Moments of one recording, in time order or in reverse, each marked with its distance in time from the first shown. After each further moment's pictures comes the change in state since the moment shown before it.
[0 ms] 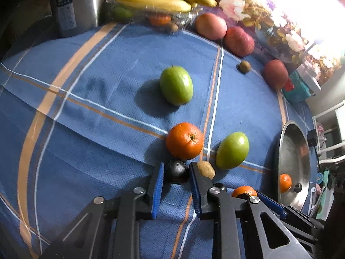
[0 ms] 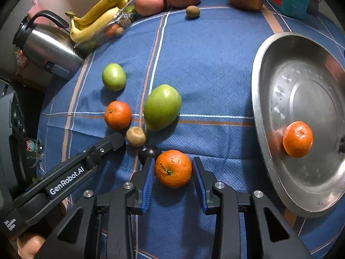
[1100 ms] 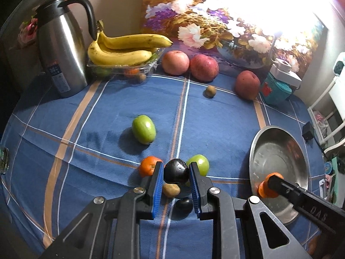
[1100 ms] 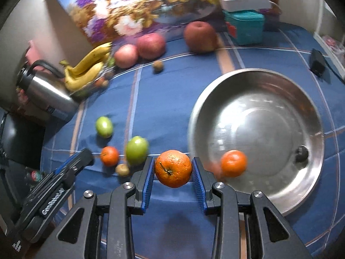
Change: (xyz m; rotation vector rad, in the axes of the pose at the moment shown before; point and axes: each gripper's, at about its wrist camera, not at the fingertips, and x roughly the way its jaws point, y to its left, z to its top) left arm -0.048 -0.076 0.001 0.203 -0.184 0.110; right arm -0.078 -0.052 0.006 0.118 -0.198 -0.056
